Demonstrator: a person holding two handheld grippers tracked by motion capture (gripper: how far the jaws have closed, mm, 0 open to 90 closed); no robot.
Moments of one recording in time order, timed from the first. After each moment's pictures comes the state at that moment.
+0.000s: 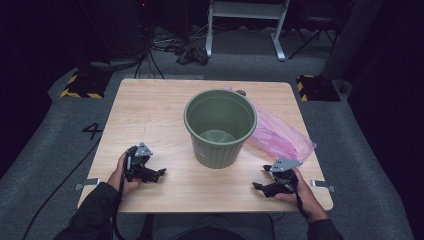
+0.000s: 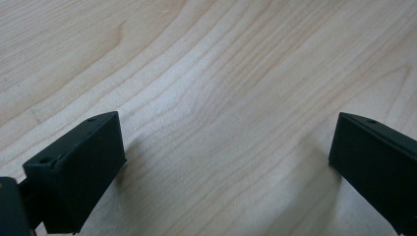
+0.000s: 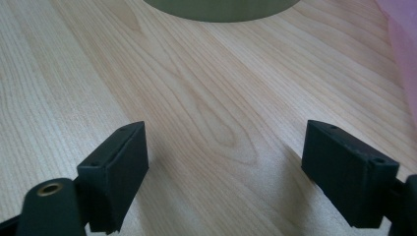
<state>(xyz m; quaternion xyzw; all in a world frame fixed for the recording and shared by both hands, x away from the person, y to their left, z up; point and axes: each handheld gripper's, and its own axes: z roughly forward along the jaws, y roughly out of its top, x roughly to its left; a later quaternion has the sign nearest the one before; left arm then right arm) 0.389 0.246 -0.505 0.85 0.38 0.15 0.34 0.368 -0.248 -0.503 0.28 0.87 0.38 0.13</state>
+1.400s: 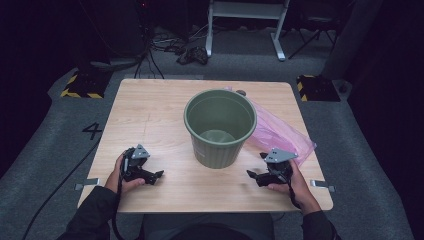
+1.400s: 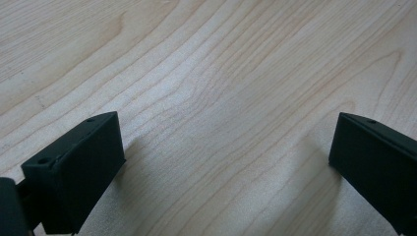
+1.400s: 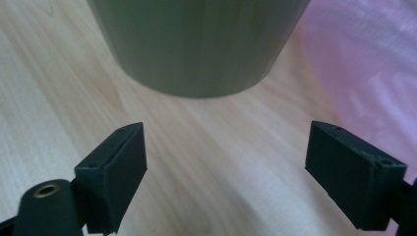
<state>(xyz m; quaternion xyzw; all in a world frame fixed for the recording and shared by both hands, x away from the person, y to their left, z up) 0.385 0.251 -0.505 0.85 0.38 0.15 0.34 0.382 -0.222 -0.471 0.28 0.85 0.40 0.19</state>
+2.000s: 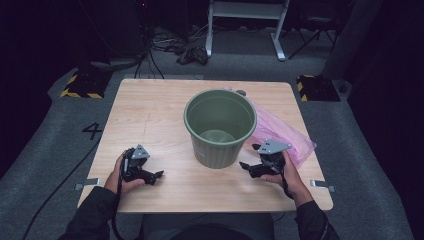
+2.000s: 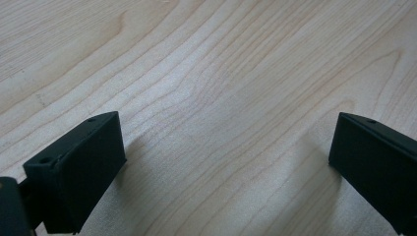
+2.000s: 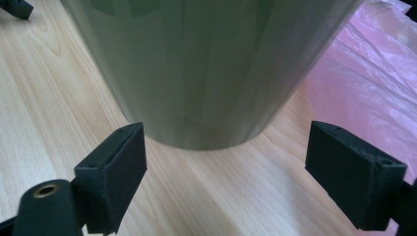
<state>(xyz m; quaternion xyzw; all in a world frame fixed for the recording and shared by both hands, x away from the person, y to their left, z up) 0.384 0.250 -0.505 0.85 0.38 0.15 0.34 0.404 -0.200 -0.461 0.25 0.85 0.42 0.19</state>
